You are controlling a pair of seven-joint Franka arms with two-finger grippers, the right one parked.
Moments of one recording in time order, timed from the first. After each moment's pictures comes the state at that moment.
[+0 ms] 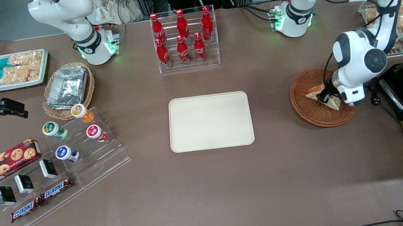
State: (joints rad) arm -0.01 0.09 0.02 -2.44 -0.06 2.37 -0.91
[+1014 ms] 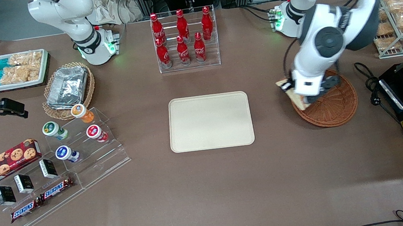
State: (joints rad) arm -0.03 0.06 -0.42 -2.06 -0.02 1.92 -0.91
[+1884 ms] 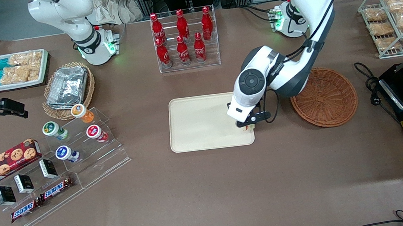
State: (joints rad) arm -0.18 0.51 -0.51 -1.77 0.17 2.02 -0.91
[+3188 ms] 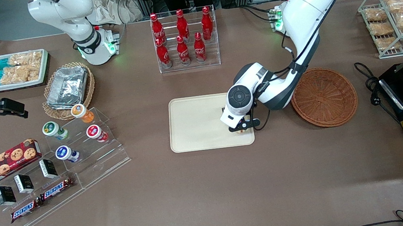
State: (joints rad) arm -0.20 0.64 -0.51 -1.75 0.25 2.06 -0.93
